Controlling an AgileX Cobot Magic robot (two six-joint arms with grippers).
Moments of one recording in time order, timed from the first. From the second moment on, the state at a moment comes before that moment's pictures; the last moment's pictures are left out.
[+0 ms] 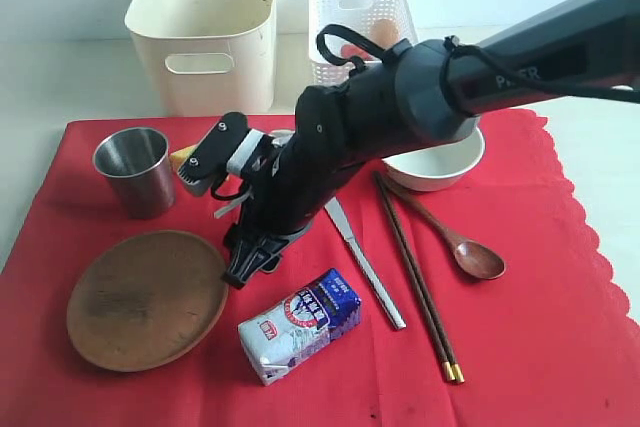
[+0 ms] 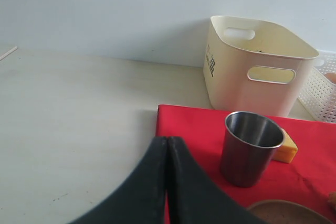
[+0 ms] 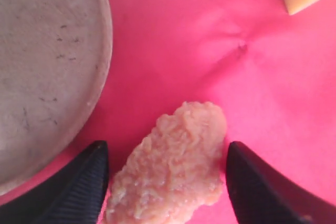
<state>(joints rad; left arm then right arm) -0.12 0.01 0.00 0.34 0.26 -0.45 0.93 2.11 -1.25 0.37 0.38 -0.63</state>
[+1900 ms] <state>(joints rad) -0.12 0.01 0.00 0.34 0.26 -0.45 0.58 2.03 -1.30 0.27 -0.17 -0.53</state>
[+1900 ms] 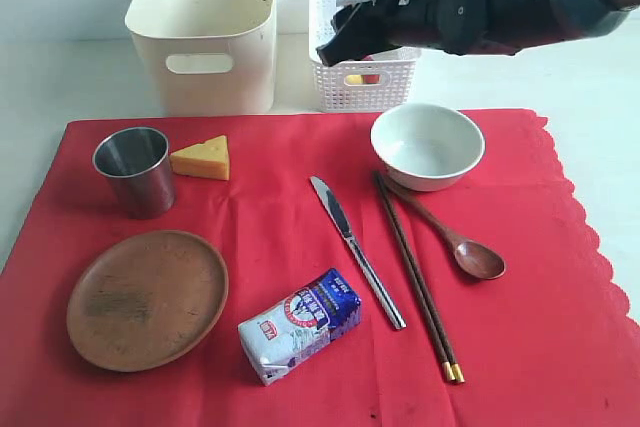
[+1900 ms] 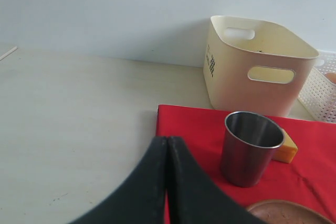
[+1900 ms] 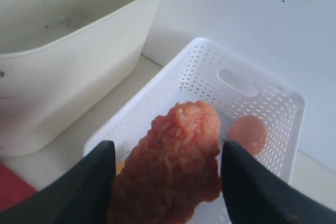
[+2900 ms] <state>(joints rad) -0.12 0.01 0.00 0.34 0.26 -0.45 0.43 2.26 -1.61 0.34 0.15 -0.42</state>
